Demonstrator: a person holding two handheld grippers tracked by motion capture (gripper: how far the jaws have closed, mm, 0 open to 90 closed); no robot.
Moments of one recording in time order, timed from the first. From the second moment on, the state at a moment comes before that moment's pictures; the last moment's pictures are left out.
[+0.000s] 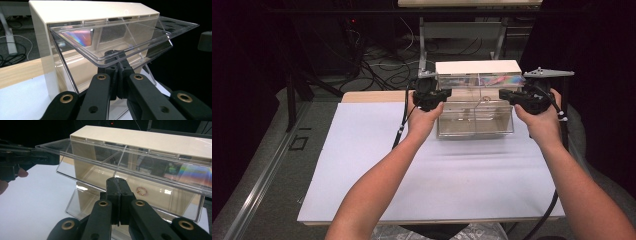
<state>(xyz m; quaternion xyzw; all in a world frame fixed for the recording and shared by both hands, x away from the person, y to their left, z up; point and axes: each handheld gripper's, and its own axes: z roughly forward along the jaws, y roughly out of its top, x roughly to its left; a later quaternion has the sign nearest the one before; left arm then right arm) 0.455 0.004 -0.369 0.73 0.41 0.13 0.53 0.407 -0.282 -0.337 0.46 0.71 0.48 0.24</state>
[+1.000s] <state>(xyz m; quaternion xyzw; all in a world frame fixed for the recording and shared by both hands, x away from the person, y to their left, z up) 0.449 0.004 -0.385 0.73 0.41 0.12 0.53 0.418 -0.283 -0.344 0.47 0.71 0.46 0.25</state>
